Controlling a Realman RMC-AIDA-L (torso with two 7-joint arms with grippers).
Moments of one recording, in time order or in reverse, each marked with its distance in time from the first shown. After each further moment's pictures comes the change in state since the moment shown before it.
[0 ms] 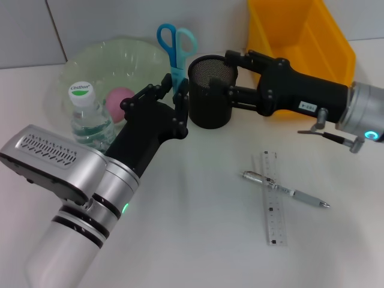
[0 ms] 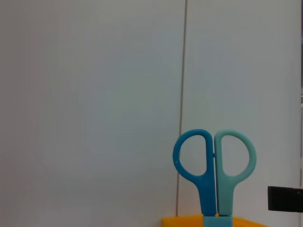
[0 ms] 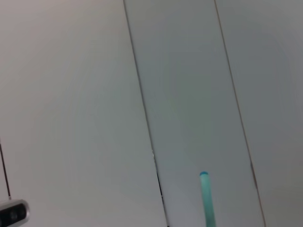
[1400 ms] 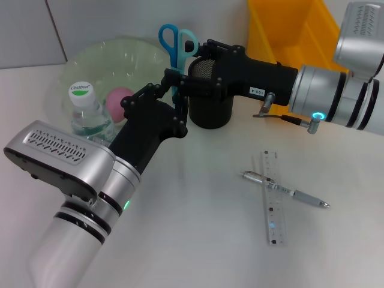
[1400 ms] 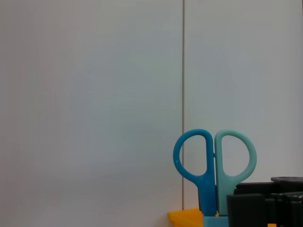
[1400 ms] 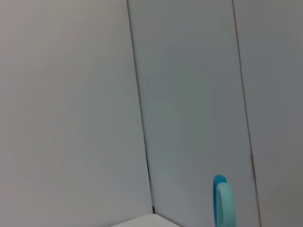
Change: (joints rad) left arm -0.014 0.000 0.001 0.003 -0.037 -0.023 0.067; right arm 0.039 0.004 -0.391 -0.051 0.278 0.288 -0.017
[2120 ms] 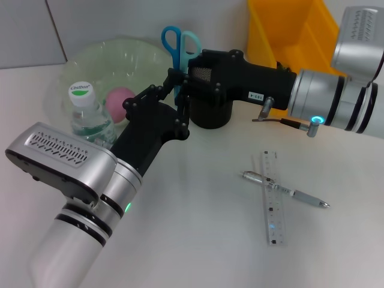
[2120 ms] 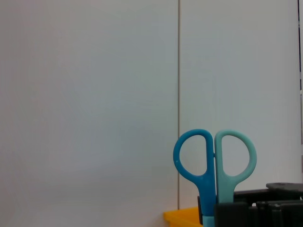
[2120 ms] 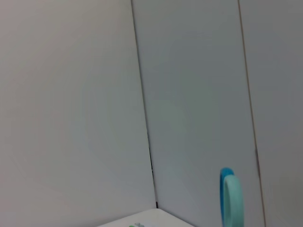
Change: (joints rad) left arm 0.005 0.000 0.005 0.004 0.008 0.000 0.000; right arm -0.003 0.000 -0.016 0.006 0.000 -0.001 -0.010
